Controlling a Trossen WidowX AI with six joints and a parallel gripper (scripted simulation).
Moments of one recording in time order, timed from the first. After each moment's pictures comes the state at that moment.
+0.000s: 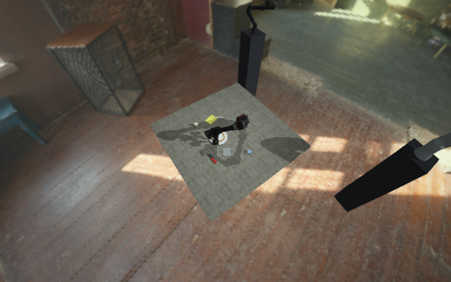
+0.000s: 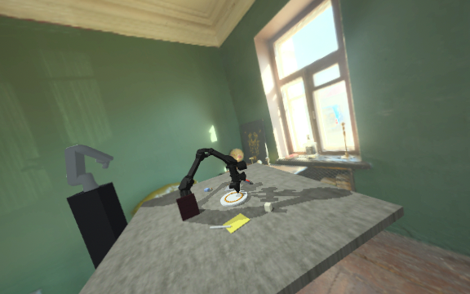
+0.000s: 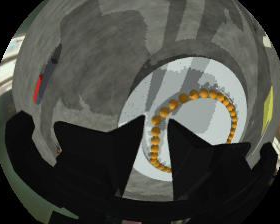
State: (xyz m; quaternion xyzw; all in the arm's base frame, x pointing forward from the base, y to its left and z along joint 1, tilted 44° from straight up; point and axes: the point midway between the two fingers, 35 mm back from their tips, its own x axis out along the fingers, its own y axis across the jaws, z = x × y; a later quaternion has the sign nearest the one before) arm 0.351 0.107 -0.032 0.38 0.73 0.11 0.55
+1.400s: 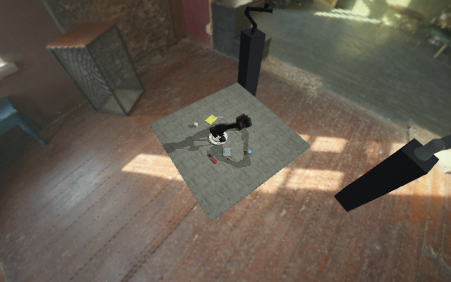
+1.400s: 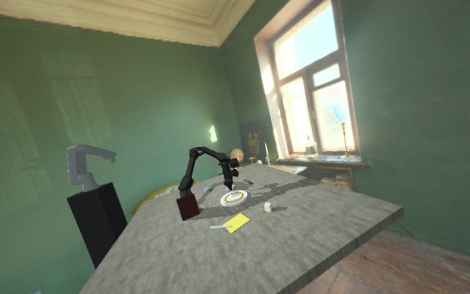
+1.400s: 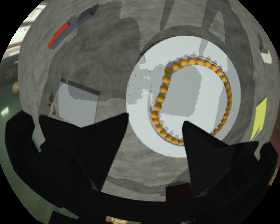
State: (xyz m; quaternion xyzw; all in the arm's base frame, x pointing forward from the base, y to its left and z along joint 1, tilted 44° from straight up) arm 0.306 0.094 0.007 0.31 0.71 0.21 0.60
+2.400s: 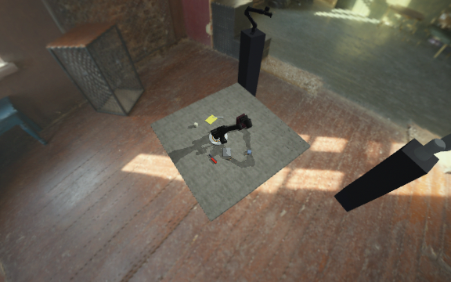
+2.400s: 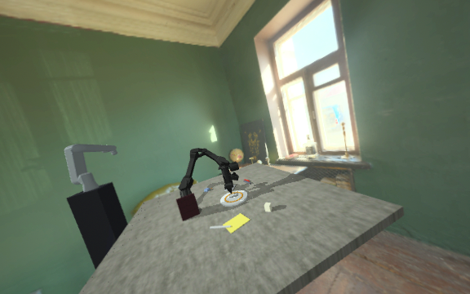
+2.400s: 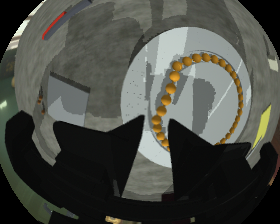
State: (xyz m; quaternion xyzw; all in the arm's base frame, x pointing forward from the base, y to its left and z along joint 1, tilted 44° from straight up) arm 0.297 0.116 -0.011 0.29 0.70 0.23 0.61
